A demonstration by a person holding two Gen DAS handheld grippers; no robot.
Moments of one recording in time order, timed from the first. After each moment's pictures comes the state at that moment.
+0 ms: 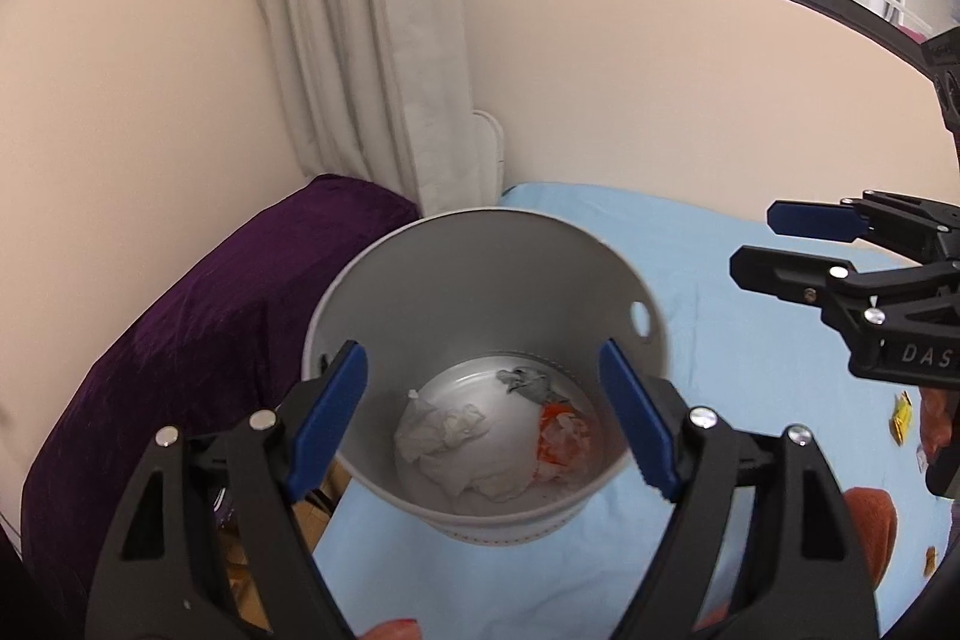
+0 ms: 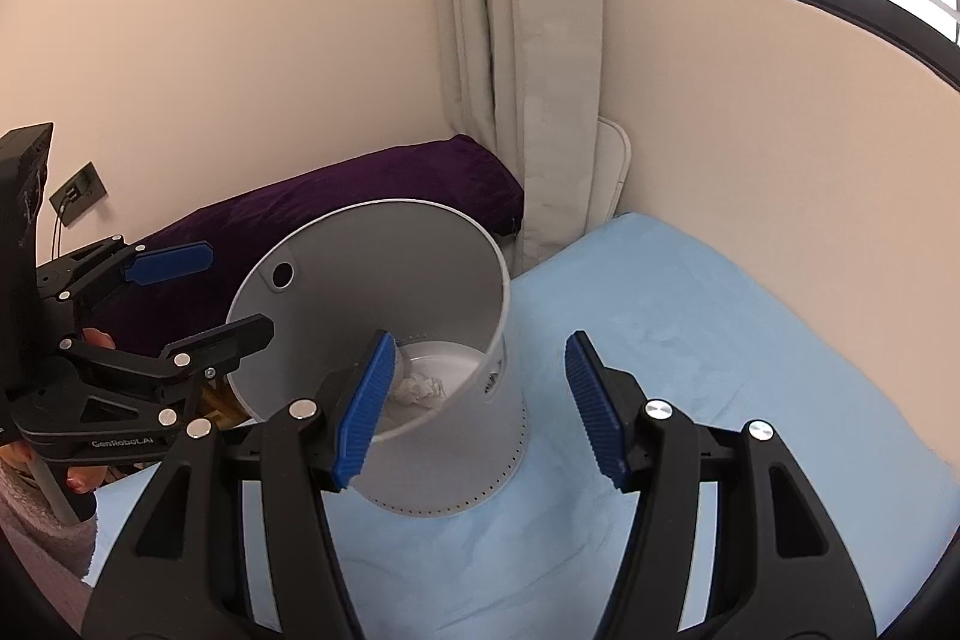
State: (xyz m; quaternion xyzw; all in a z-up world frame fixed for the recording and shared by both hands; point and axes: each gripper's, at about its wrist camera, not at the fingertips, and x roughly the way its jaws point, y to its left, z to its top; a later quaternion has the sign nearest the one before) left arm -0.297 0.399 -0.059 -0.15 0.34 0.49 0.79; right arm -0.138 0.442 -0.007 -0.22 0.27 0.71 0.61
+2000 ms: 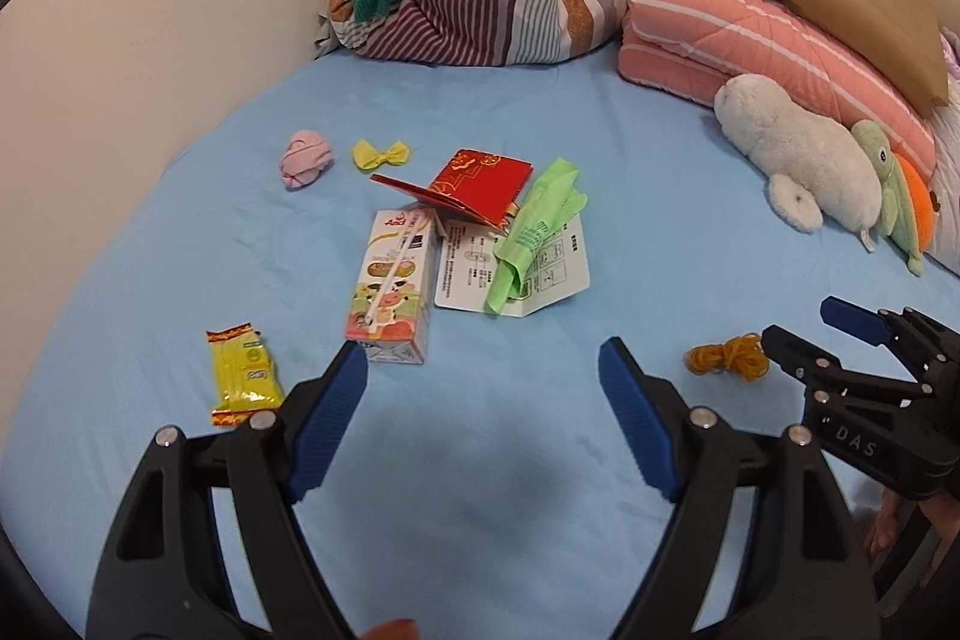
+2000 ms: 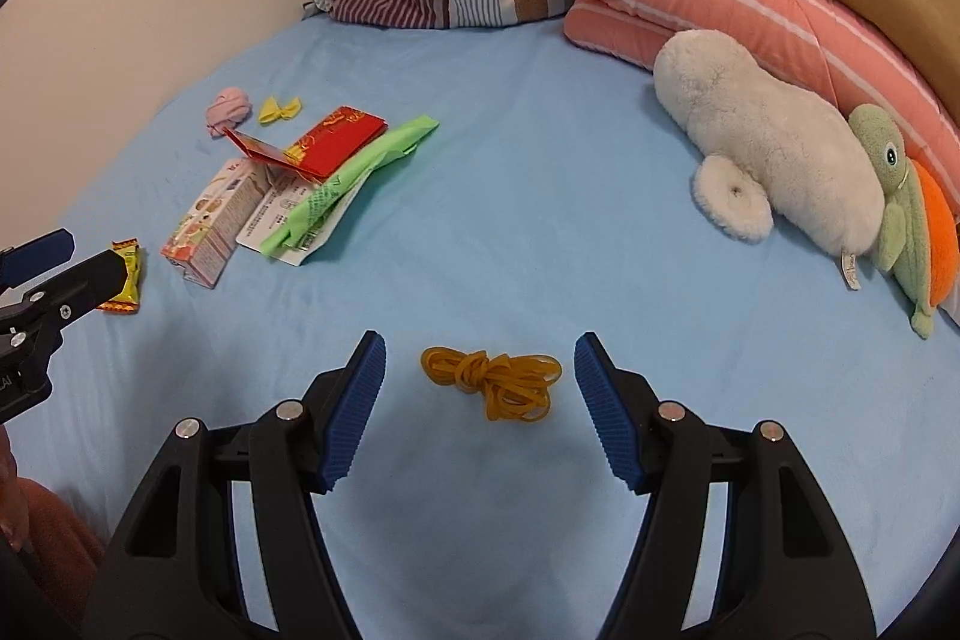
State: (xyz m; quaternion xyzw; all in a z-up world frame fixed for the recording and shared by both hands) left arm 0.152 -0.074 -0.282 0.10 0.43 -0.15 0.89; right arm 0.088 -0.226 -0.305 0.08 0.46 -0.07 0.88
